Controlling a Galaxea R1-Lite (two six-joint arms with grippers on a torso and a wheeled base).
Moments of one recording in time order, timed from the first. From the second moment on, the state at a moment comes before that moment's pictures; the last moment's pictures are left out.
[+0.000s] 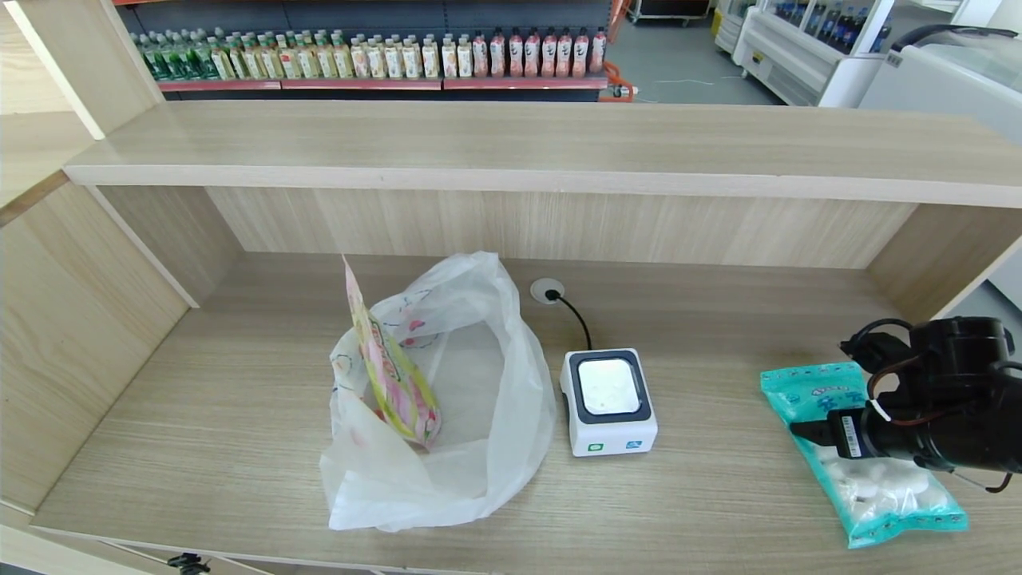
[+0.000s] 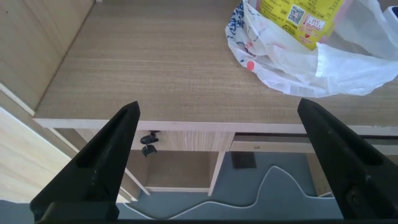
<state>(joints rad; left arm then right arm) 0.00 0.00 0.00 0.00 -0.06 0.00 -0.12 1.79 -0.61 -0.37 0.02 -0.18</state>
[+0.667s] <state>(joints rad) 0.00 0.00 0.00 0.00 -0.06 0.00 -0.11 1.74 -0.63 -0.36 0.02 -0.19</state>
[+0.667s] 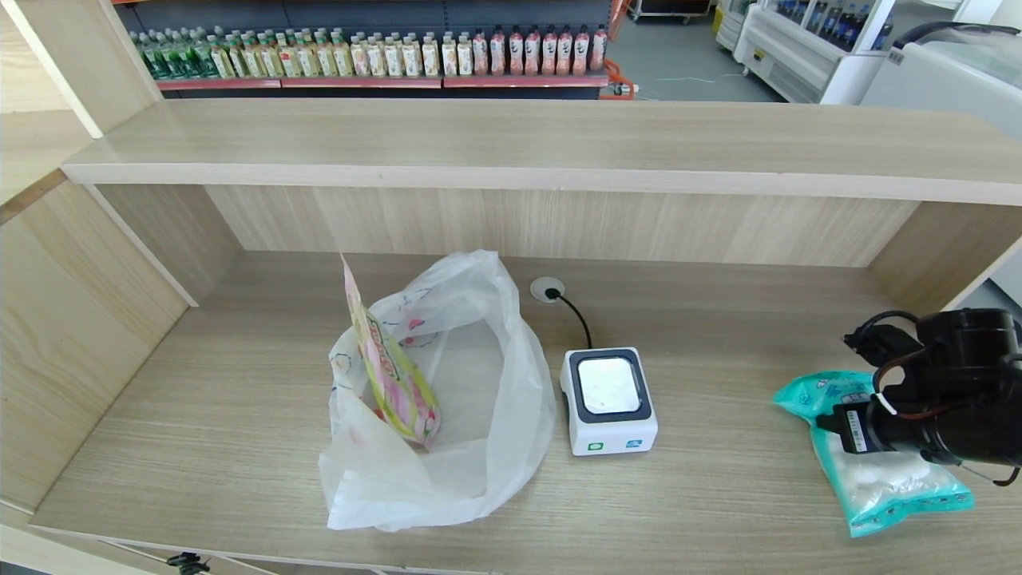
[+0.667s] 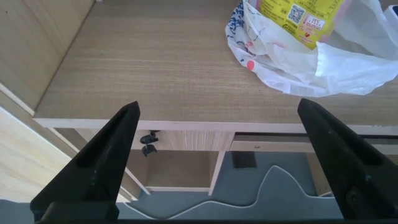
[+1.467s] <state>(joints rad) 0.00 0.00 0.00 0.00 -0.06 0.00 -0.10 1.55 -0.76 -0.04 0.06 -0.19</state>
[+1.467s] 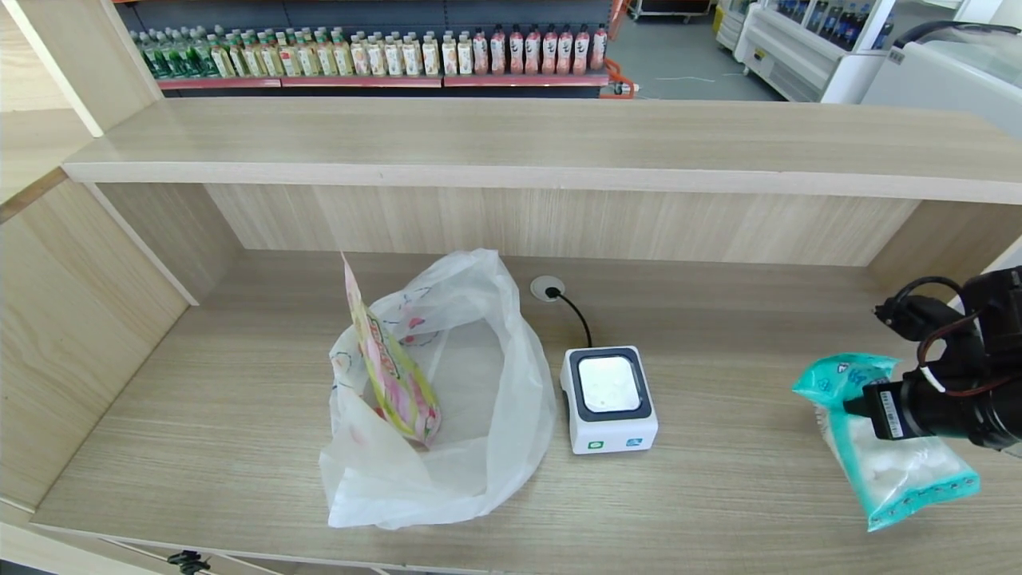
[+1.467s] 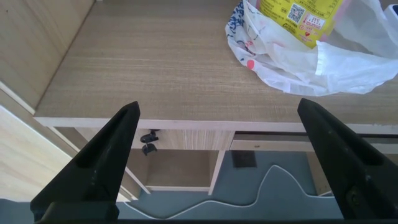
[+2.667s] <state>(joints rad) 0.00 0.00 0.00 0.00 -0.06 0.00 -0.04 1.23 -0.83 -0.12 0.87 0.22</state>
